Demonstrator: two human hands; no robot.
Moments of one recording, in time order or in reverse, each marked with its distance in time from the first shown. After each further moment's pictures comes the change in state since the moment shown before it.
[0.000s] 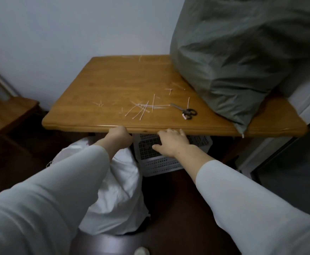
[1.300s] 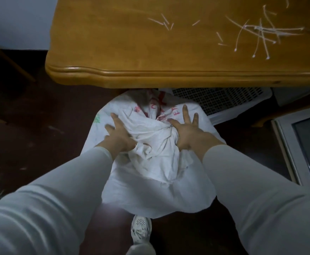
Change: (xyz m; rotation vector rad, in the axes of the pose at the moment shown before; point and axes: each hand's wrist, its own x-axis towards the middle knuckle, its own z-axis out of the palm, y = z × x) left_hand 0.300 -0.366 0.122 -0.165 -0.341 -0.089; right_hand 0.303 -0.231 0.259 0.107 -0.298 0.339
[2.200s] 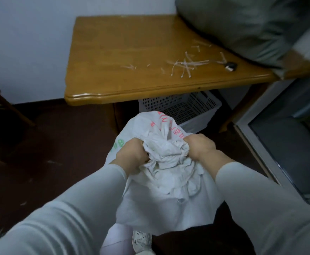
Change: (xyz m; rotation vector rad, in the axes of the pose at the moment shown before) left_hand -0.228 -0.001 0.008 0.208 0.014 0.536; right_hand -0.253 0.043 0.015 0.047 0.313 0.181
